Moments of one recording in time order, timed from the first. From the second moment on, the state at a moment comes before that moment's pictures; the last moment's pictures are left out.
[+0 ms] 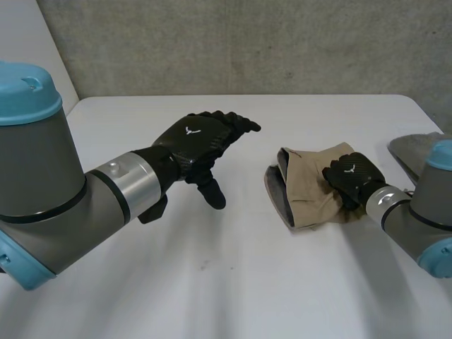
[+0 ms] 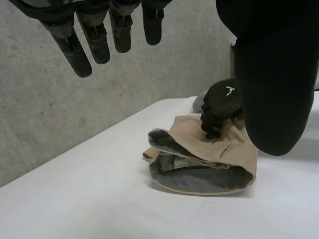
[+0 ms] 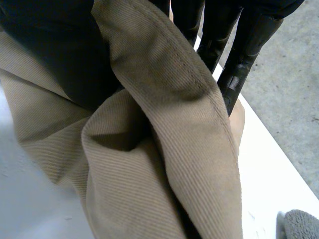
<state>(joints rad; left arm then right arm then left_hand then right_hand) 4.15 -1.85 -1.39 3.04 -1.21 3.23 1.75 -0.96 1.54 -0.23 1.25 2.42 0.16 0.19 0.20 0.20 0.05 0.89 1.17 1.12 1.19 0.93</state>
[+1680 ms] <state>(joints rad) 4.15 -1.86 -1.40 3.07 -1.22 3.21 1.09 -0.71 0.95 -0.08 0.73 2.57 0.16 0.19 0.20 0.20 0.05 0.22 0.26 0.26 0.30 0.12</state>
